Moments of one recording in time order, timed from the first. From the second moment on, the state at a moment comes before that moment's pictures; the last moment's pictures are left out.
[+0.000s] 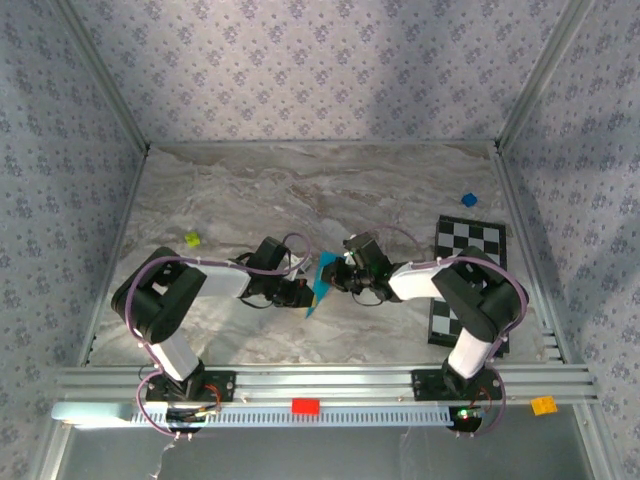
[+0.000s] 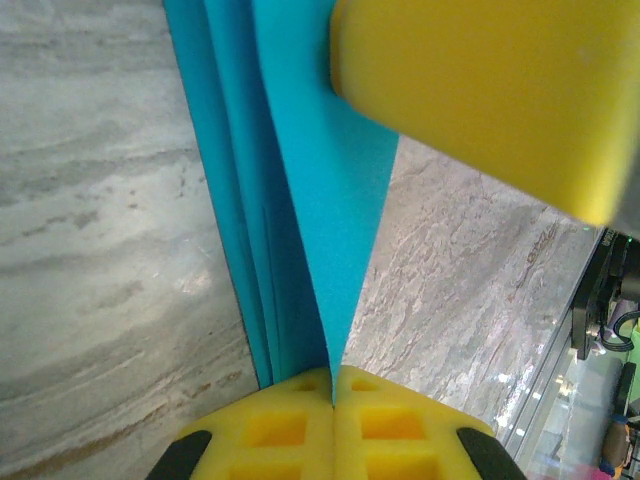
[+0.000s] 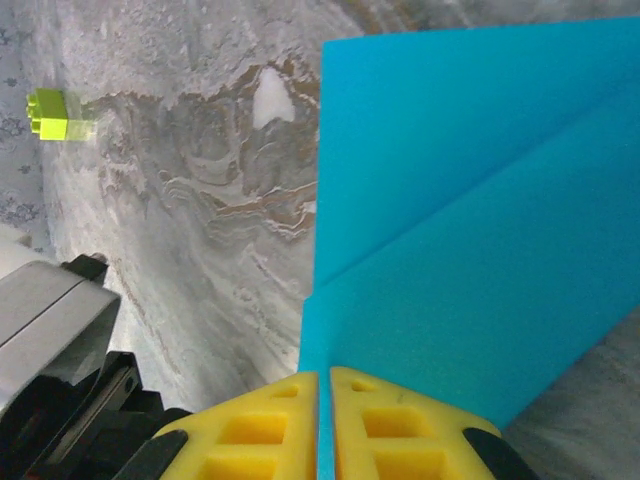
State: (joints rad) left arm -0.66 1.69 0.65 0.00 0.69 -0.52; right arm 0.70 1.71 0.66 0.33 -0.34 1.02
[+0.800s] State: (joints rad) left arm -0.66 1.67 0.65 0.00 0.69 -0.52; right arm 0.68 1.75 0.66 0.35 -0.37 1.03
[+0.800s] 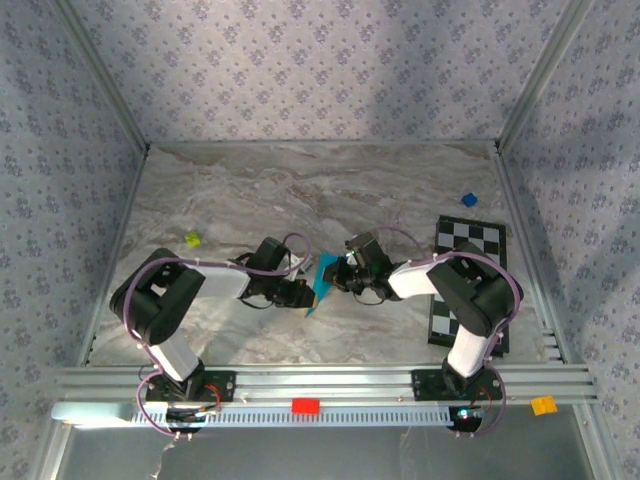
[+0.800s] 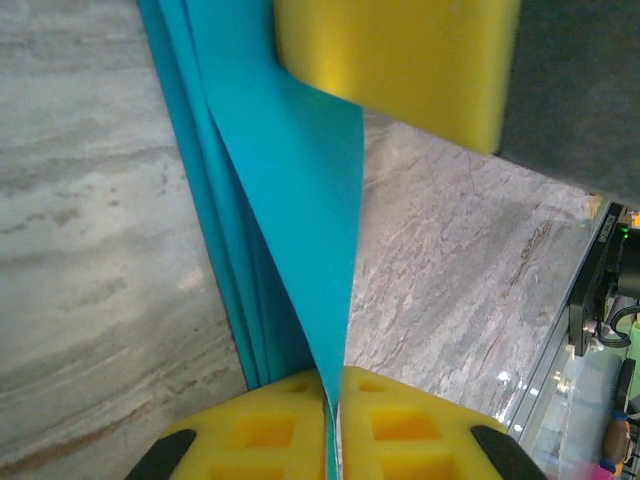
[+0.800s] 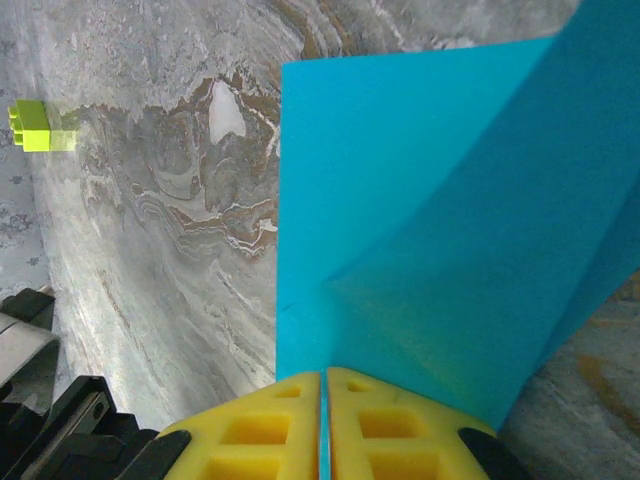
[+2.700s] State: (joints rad) left arm -0.65 1.64 0.59 -0.01 0.74 -0.52; right arm 0.68 1.76 0.66 0.35 -0.38 1.04
